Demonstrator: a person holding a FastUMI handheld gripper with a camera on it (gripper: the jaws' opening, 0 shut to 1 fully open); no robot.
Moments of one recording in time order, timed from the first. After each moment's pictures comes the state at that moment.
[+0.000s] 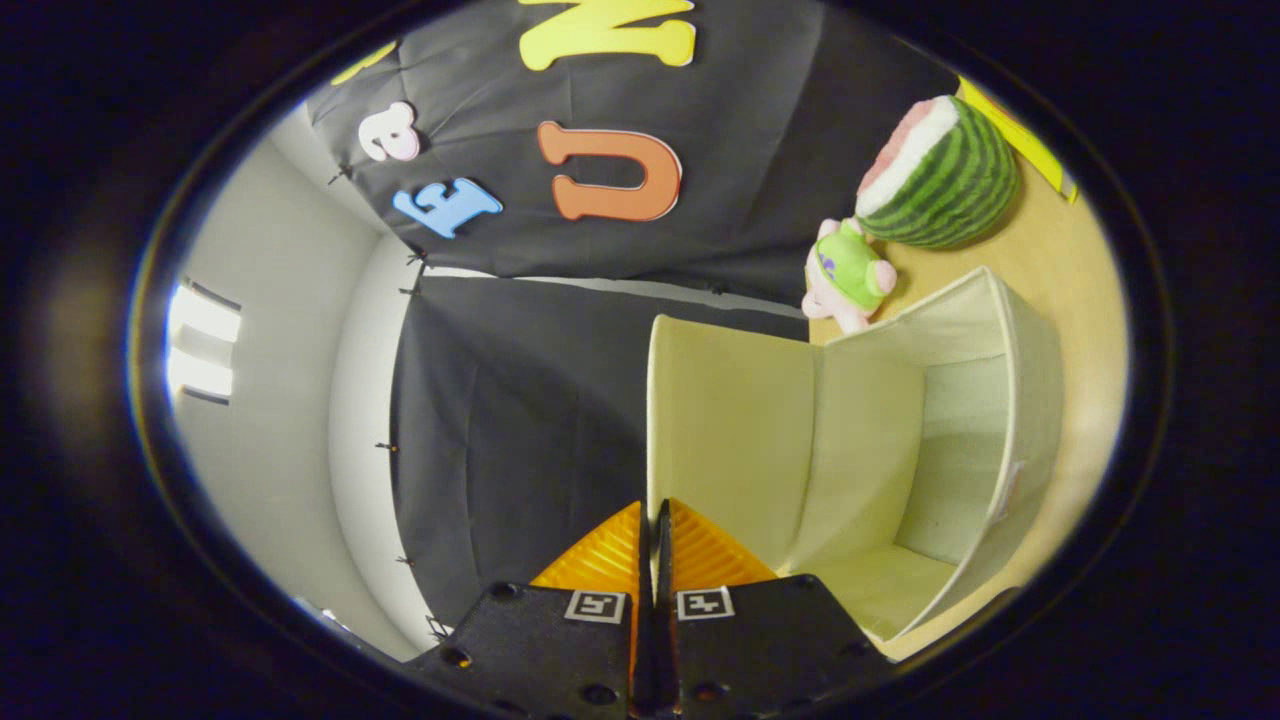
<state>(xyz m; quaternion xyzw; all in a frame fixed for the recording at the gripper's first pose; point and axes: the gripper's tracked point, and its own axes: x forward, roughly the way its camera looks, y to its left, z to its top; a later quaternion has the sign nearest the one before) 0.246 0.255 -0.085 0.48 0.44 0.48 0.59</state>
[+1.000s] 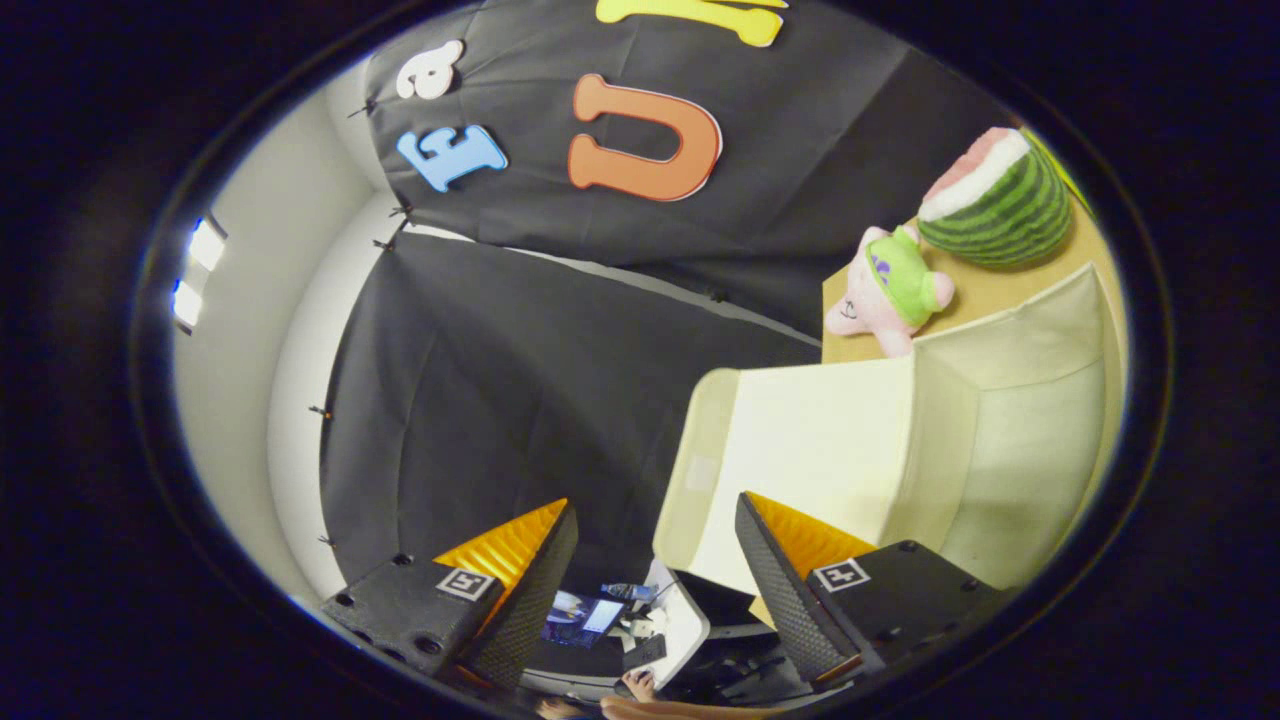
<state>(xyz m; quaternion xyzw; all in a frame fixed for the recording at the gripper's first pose) 0.230 0.354 -0.087 0.41 0.41 0.45 0.67</state>
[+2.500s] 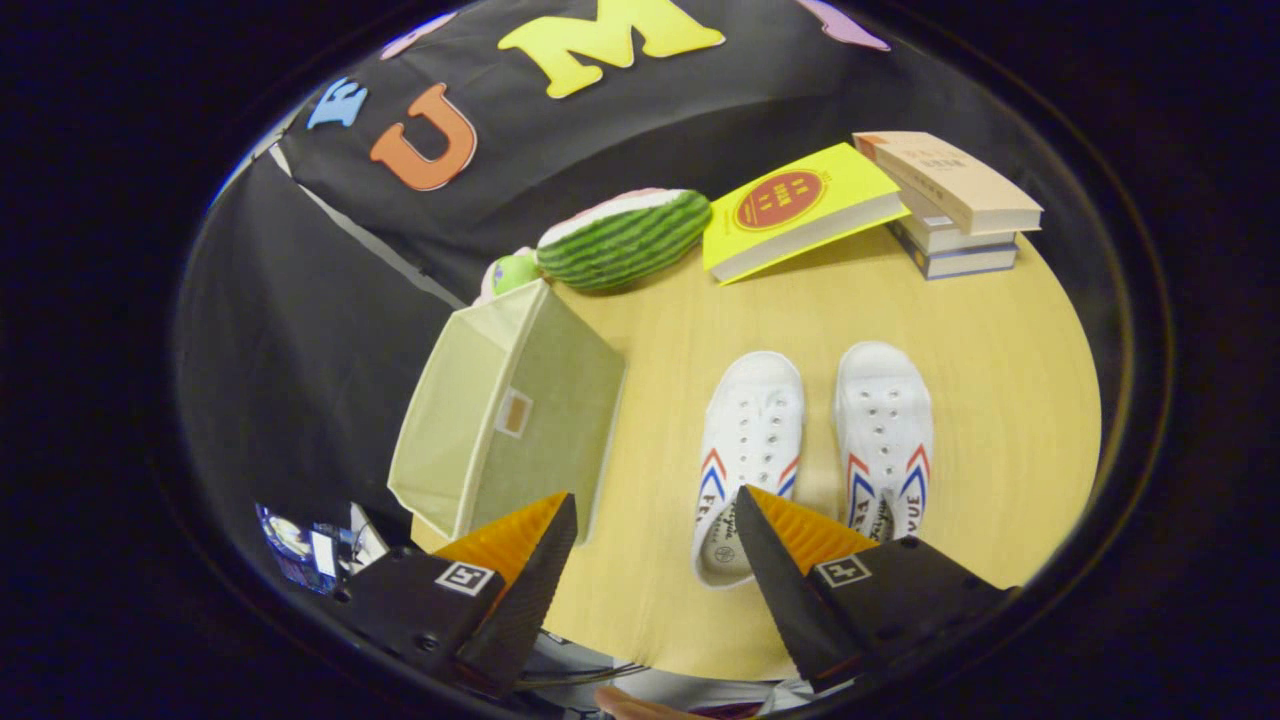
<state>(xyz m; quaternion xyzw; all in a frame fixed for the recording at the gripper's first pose) 0.199 0.002 -0.256 0.13 0.50 0.16 0.84</state>
